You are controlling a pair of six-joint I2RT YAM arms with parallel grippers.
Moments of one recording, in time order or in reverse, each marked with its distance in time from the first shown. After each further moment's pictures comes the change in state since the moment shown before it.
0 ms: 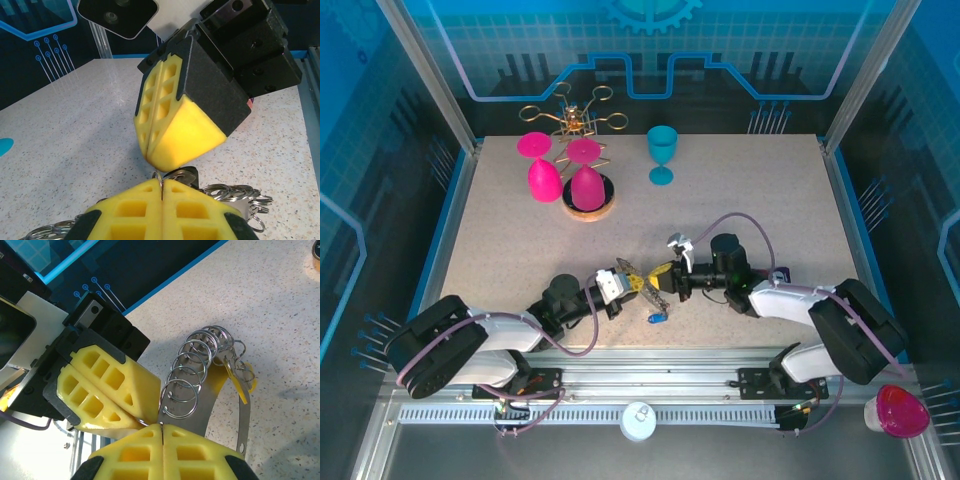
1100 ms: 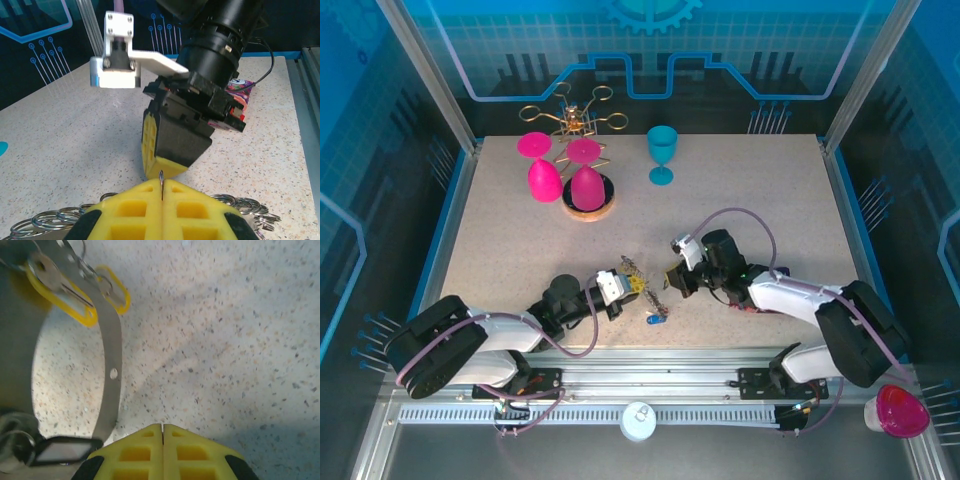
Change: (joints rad) left arm -0.006 -0.002 0.000 0.001 0.013 0.002; right arm 0.003 0.027 0.112 -0.525 0.405 -0.212
